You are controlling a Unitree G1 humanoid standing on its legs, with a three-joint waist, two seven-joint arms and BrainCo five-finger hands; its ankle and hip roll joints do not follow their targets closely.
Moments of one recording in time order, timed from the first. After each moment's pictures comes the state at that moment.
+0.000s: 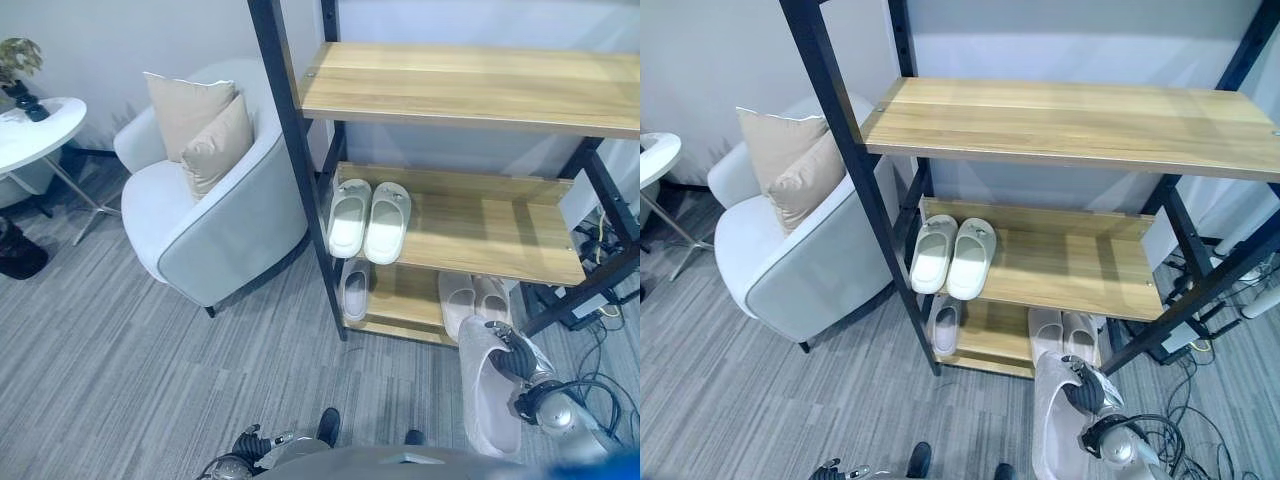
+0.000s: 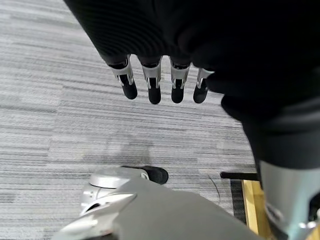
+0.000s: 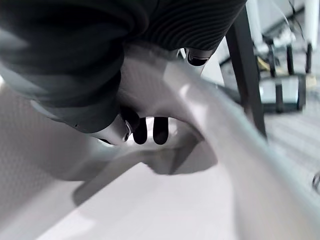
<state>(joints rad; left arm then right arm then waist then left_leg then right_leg) 0.06 0.14 -0.15 1.26 -0.07 -0.11 0.11 0.16 -0.51 0.16 0.50 -0.31 -0.17 -0.18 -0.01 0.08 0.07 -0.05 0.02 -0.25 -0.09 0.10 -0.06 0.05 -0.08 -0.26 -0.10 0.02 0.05</state>
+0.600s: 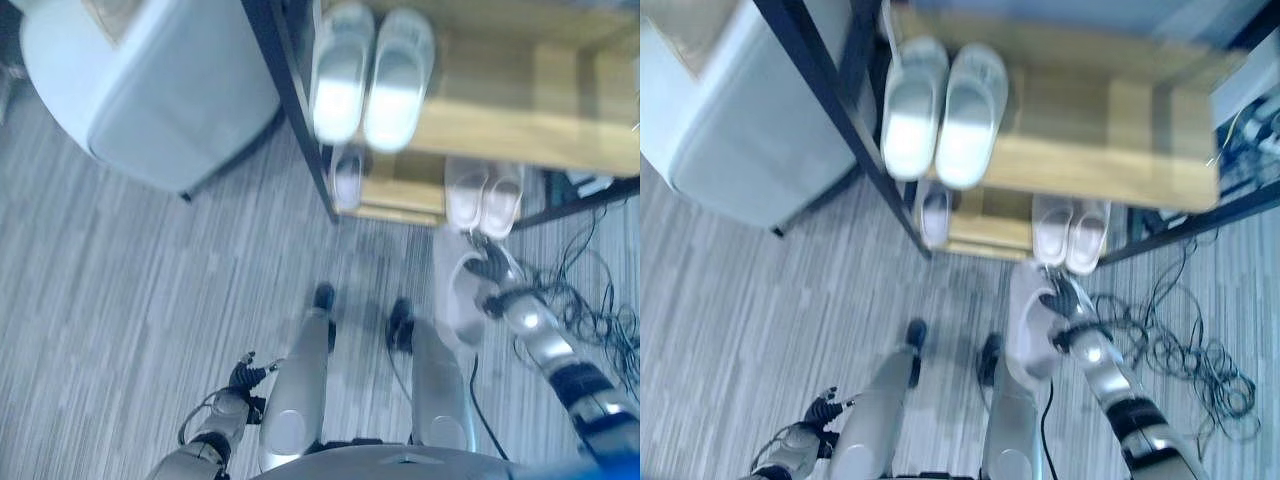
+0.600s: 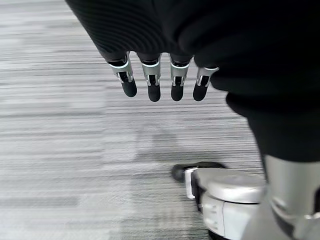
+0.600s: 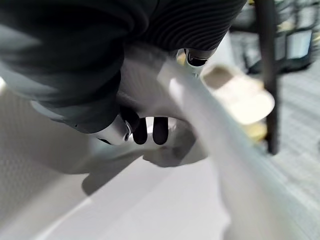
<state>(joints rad) -0.15 0.26 -0.20 1.17 -0.16 -0.17 0.18 -0.34 -0.54 0.29 0.49 -0.21 -0.15 -0.26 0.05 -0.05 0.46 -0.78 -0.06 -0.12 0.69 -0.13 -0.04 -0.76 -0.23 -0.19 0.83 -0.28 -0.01</state>
